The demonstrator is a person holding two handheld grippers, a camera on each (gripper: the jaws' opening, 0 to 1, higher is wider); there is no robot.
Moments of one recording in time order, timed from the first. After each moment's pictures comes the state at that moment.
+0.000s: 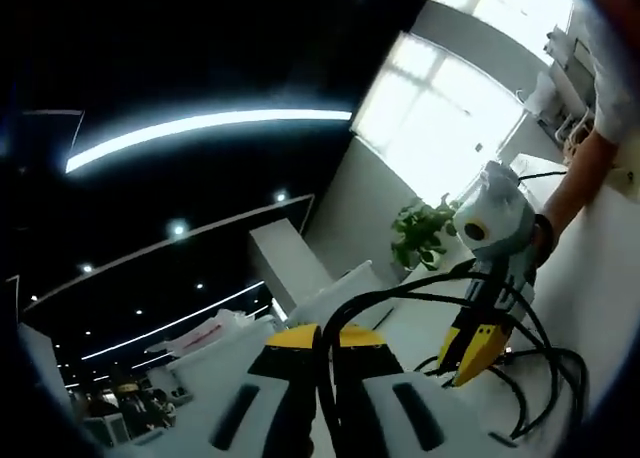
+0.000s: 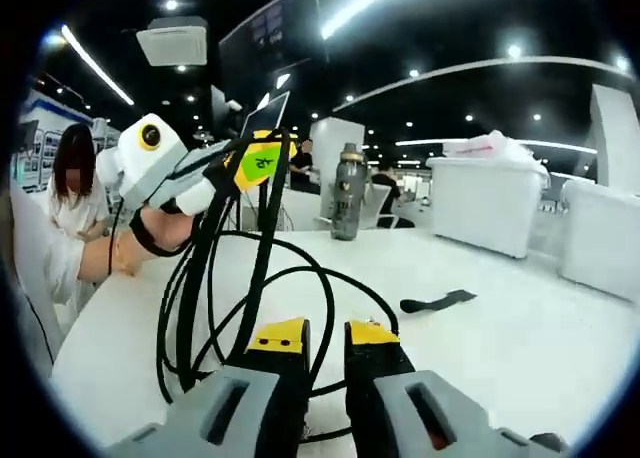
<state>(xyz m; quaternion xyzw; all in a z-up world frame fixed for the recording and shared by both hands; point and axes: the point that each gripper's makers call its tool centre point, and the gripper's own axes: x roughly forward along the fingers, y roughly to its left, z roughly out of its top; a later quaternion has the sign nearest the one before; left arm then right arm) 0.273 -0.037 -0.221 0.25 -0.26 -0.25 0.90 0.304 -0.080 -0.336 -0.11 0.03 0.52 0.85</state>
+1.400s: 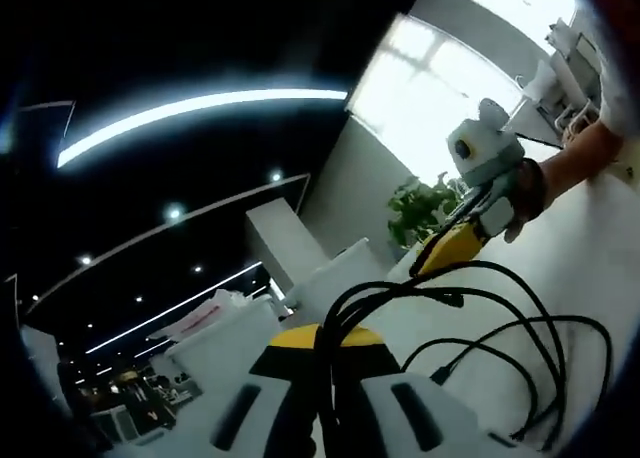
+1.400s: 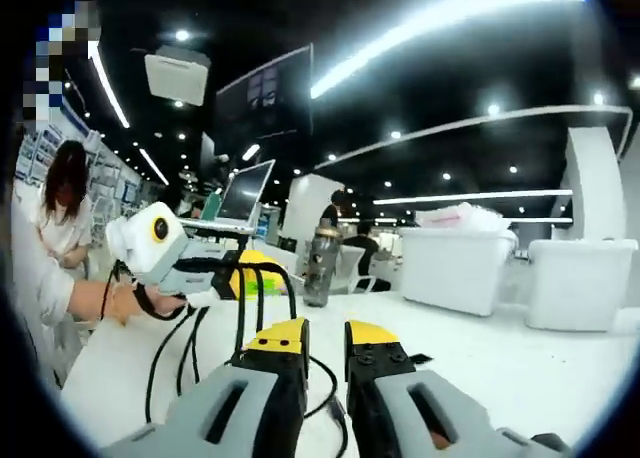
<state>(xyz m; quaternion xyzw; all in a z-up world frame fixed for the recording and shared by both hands) 0.290 -0.027 -0.234 0.27 -0.22 -0.23 0.91 0.321 -0.126 -0.271 -0.04 -0.05 0.46 0.89</state>
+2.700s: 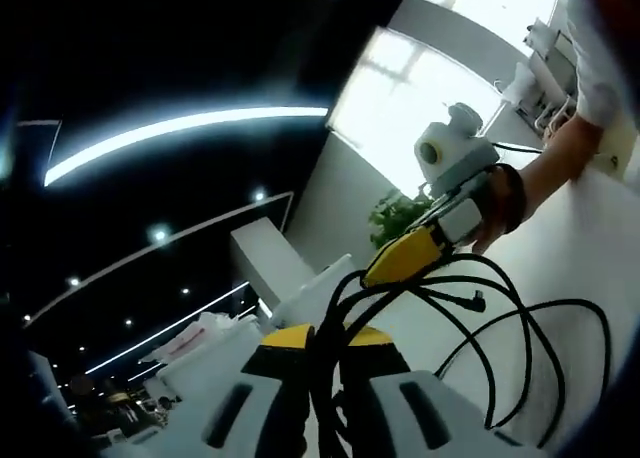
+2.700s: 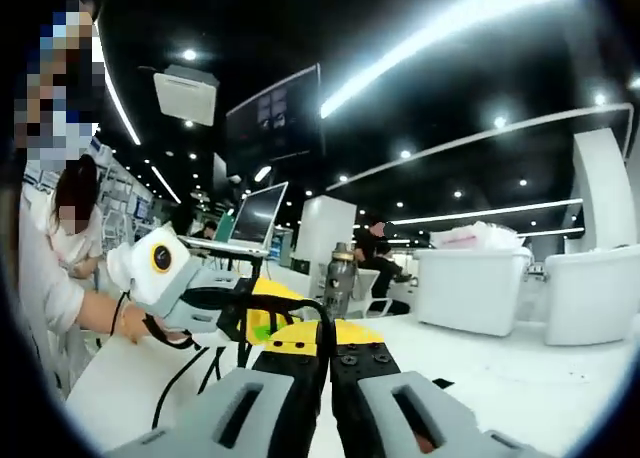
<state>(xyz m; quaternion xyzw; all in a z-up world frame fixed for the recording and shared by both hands) 0.275 -0.058 -0.243 0.30 -0.24 -0.27 0.88 0.280 -0.093 -0.235 -0.03 -0.14 0.51 0.85</state>
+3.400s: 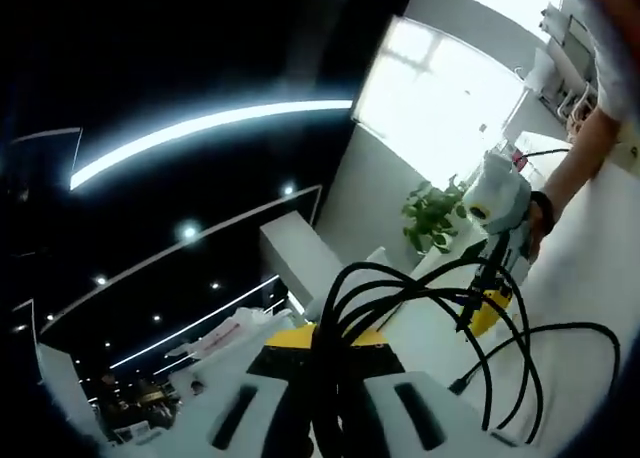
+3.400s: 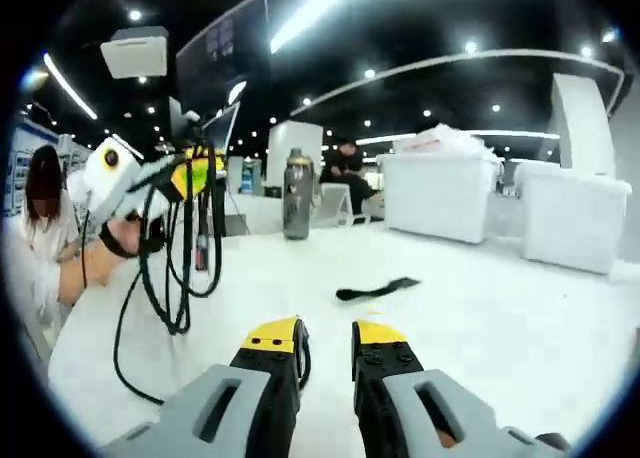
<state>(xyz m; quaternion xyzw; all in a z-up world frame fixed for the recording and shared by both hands) 0.276 -0.023 -0.215 0.30 -0.26 -0.20 0.90 0.339 -0.123 -0.350 -0.07 0.09 0.46 0.88</state>
